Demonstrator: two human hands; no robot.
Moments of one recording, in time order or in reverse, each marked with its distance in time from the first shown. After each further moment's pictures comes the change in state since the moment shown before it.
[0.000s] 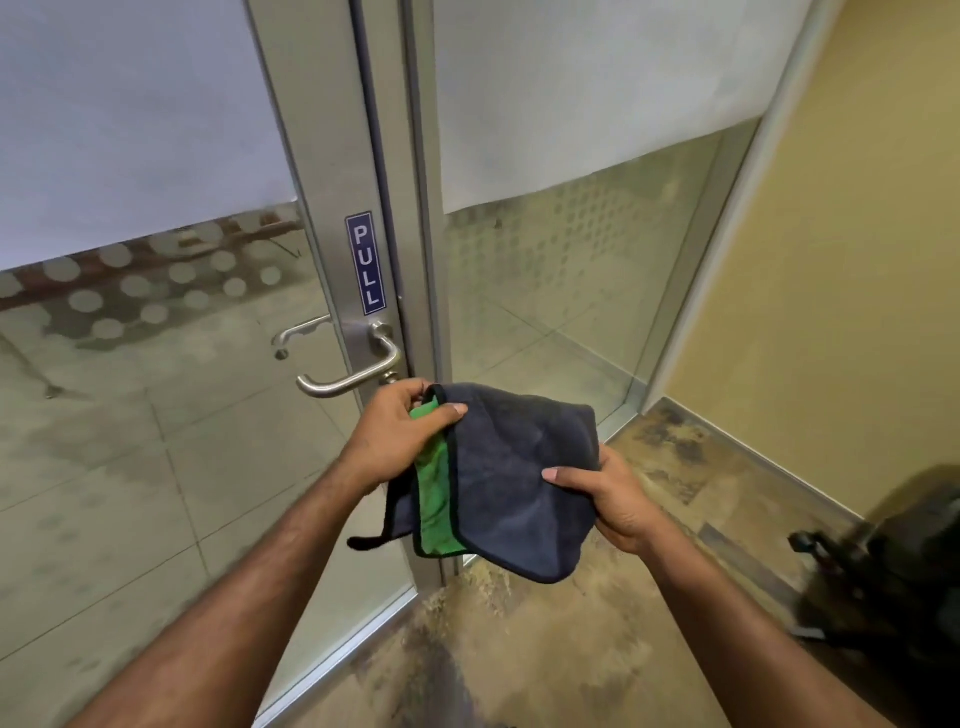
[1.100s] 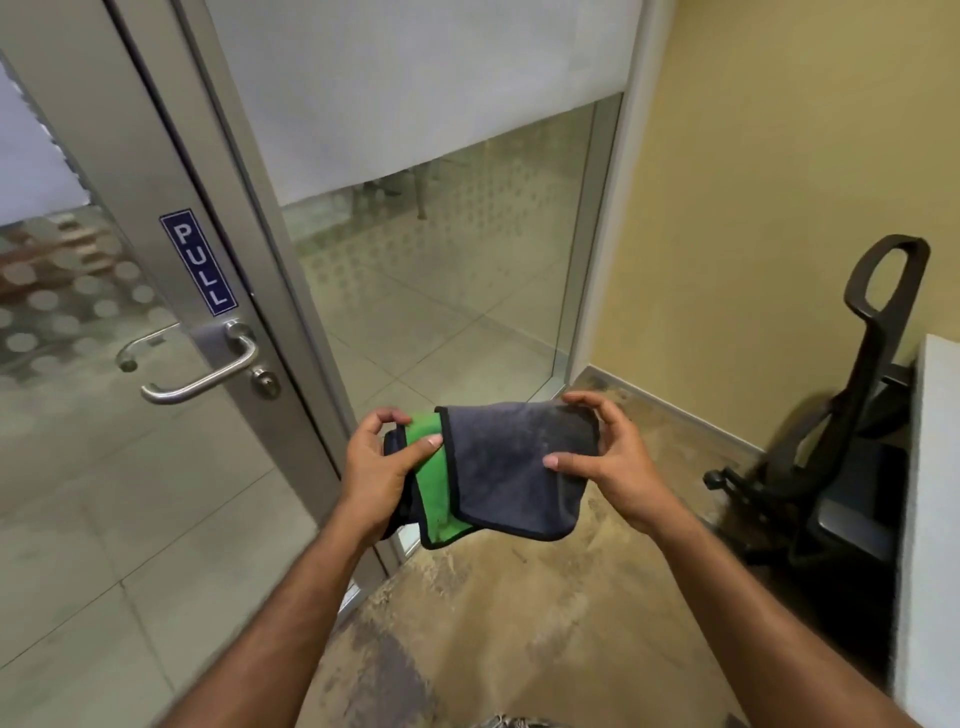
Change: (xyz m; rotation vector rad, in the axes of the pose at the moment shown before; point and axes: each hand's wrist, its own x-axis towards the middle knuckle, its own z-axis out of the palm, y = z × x) left_hand -0.053 0.009 0.152 -0.455 0.078 -0.150; right_hand -0.091 -0.040 -0.133 -0.271 0.222 -0.248
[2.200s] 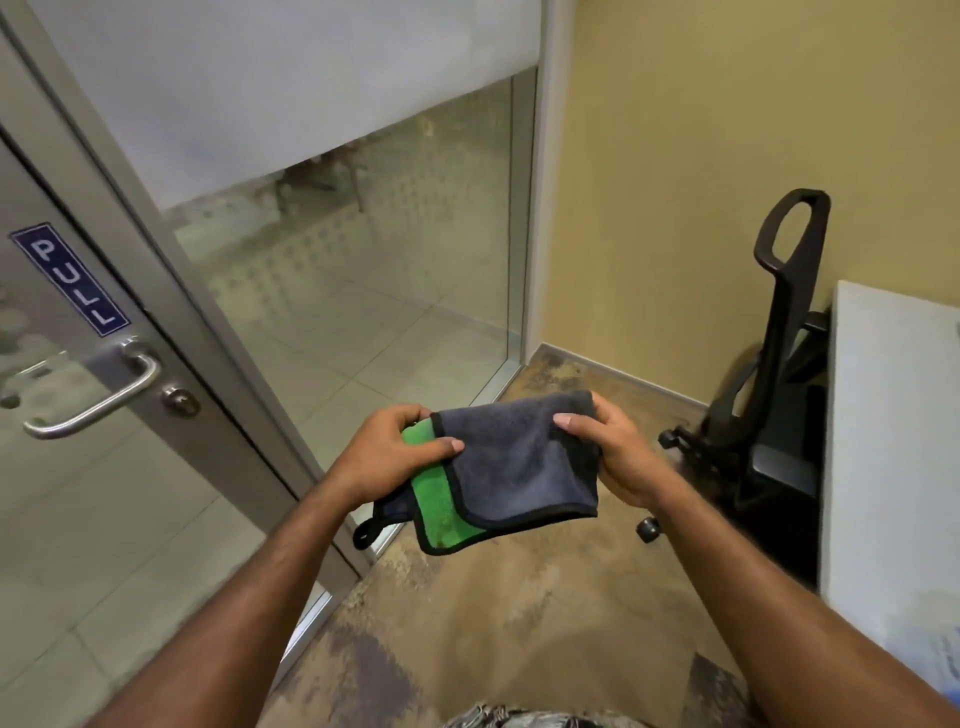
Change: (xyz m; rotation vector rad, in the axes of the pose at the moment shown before) left_hand 0.013 0.000 0.065 0.694 -0.483 0.103; right_hand -0.017 0.018 -0.079 0.245 0.008 0.178
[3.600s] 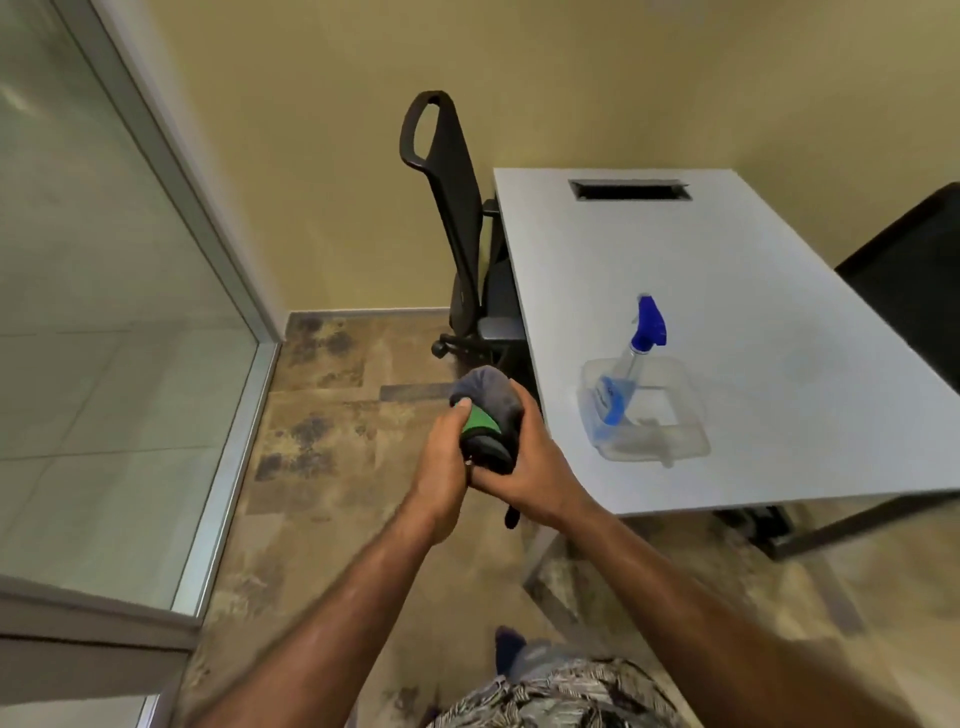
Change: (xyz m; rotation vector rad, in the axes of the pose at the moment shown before) left_hand -0.113 0.104 0.290 -0.619 -0.572 -0.172; right_hand -0.237 0.070 -0.079 -0.532 0.658 -0.038
